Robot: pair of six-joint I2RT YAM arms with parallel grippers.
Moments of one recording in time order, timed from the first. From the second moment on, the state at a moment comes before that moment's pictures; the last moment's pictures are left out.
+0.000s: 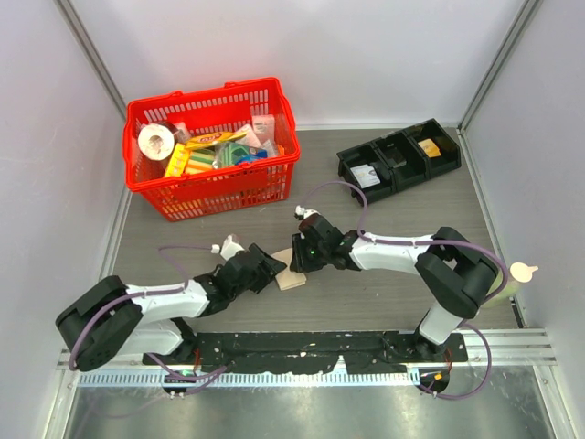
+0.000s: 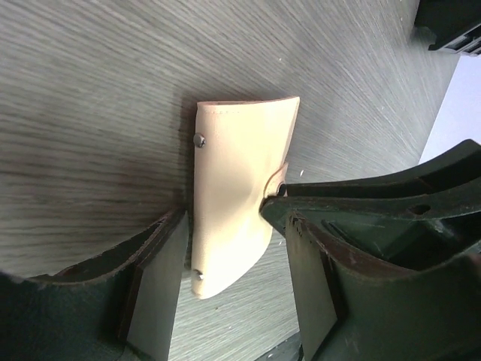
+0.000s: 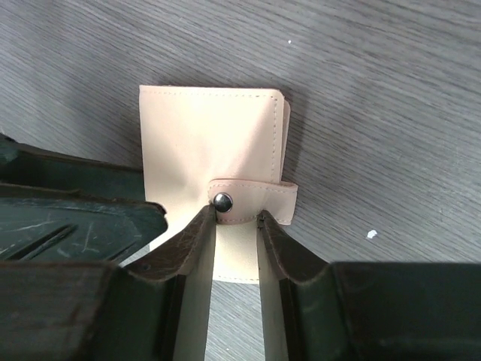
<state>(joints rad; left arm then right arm) -0.86 1.21 0.28 0.26 -0.25 -1.41 0.89 1.67 0.88 -0.10 -0.05 0.60</state>
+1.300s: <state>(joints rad) -0.96 1.19 0.48 -0.07 -0.40 -1.15 0.86 1.67 0.89 -0.06 -0.19 0.61</state>
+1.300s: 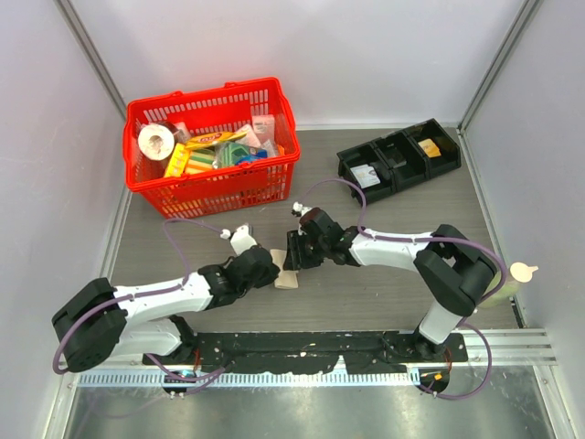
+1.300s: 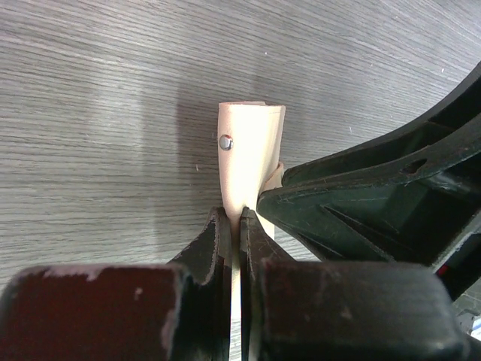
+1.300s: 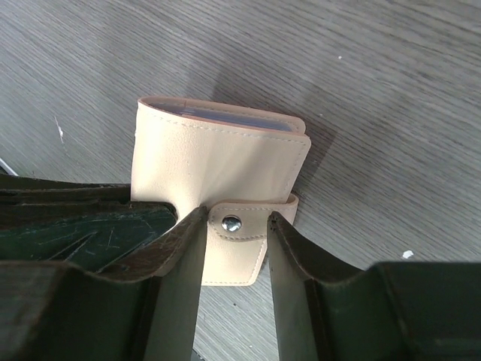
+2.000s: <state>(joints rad) -0.98 1.08 0.52 -0.21 -0.45 -1.08 0.89 1.64 0.88 -0.03 -0.12 0.60</state>
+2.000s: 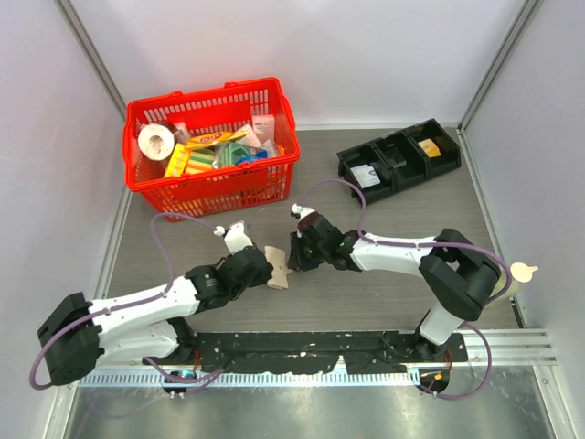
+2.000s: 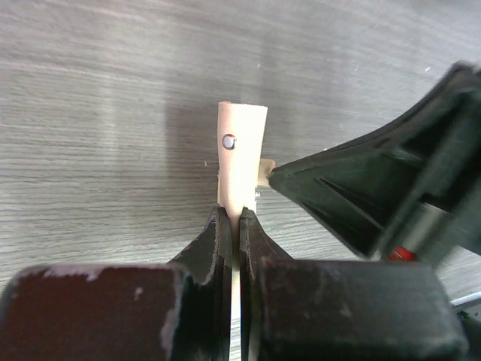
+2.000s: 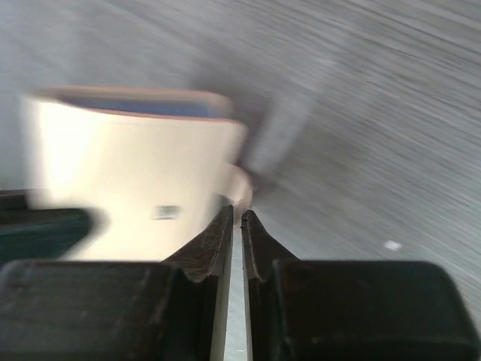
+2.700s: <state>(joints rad) -0.98 0.90 0.54 -0.22 -0.53 -0.97 0.85 1.21 0.67 0.04 -0.01 0.56</state>
